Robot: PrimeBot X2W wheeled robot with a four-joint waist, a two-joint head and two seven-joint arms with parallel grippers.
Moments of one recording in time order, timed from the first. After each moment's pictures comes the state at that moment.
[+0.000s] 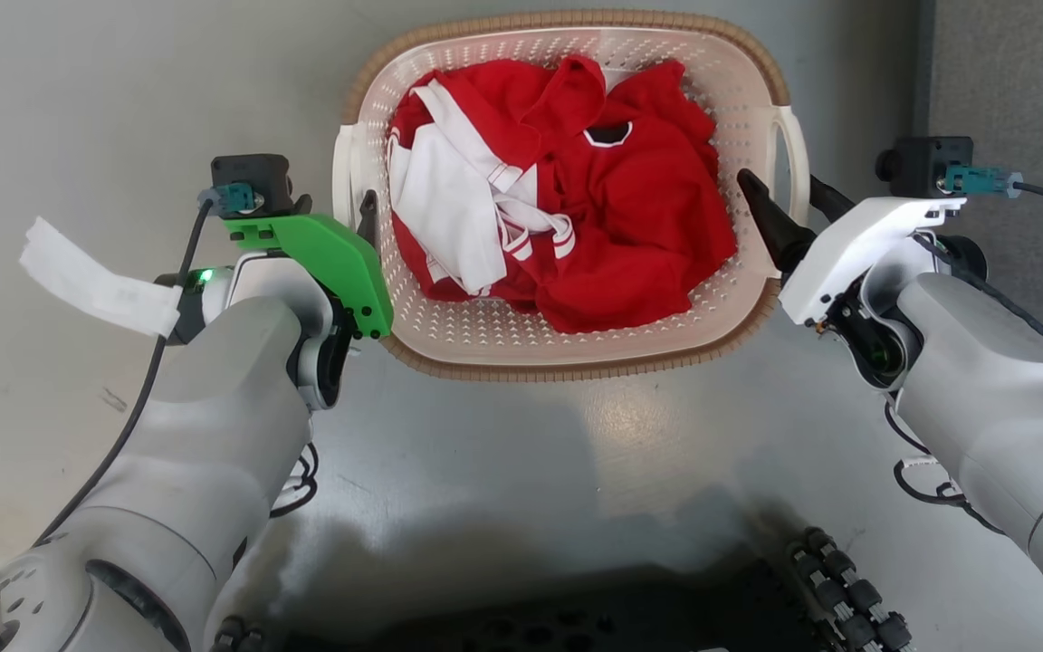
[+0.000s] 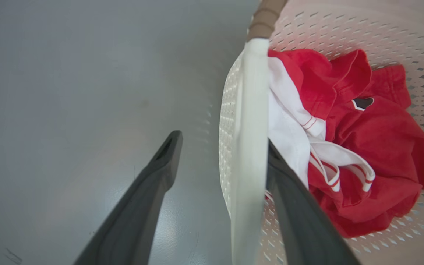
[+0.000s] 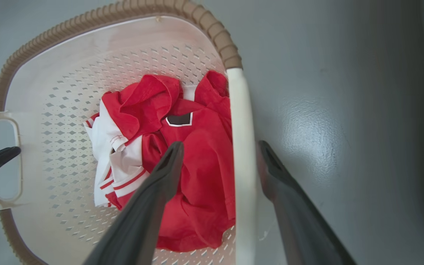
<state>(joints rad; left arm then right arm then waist) -0.99 0.03 -1.08 1.06 -1.21 0.10 -0.17 -0.87 -0.27 1.03 0.95 1.17 0.12 -0.23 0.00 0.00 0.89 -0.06</state>
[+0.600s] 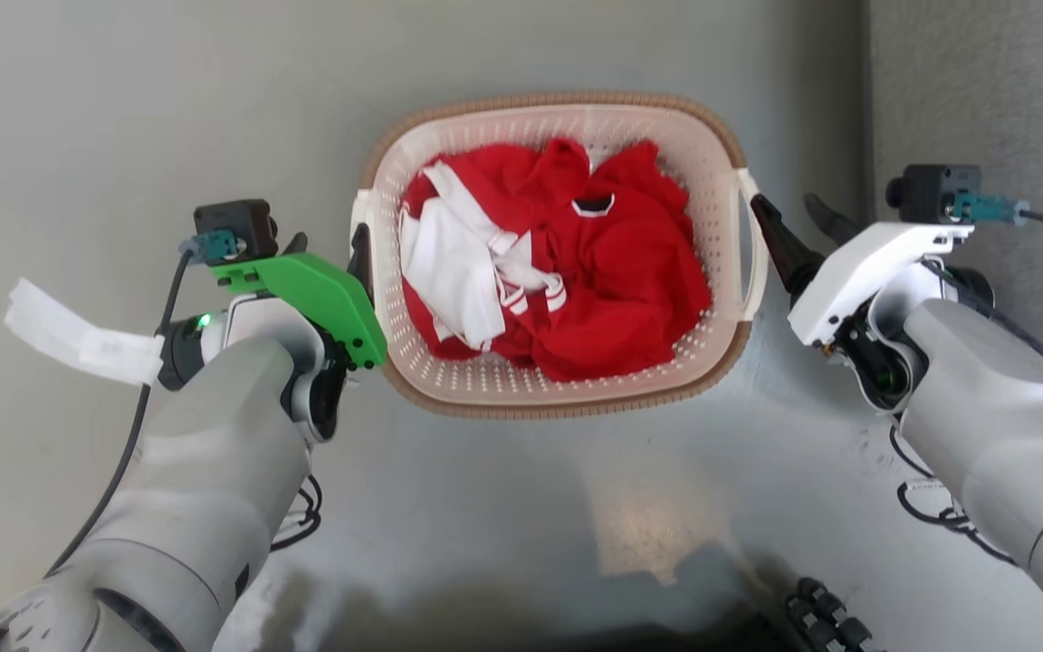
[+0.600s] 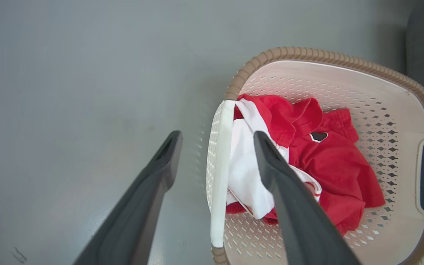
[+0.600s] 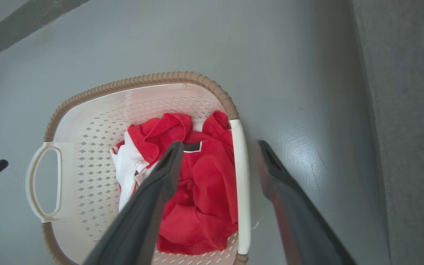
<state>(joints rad) -0.92 0.03 -1.05 1.09 -1.27 0.06 -0.23 -0.84 -0.27 1.03 0.99 1.20 0.12 -0.24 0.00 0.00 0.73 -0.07</state>
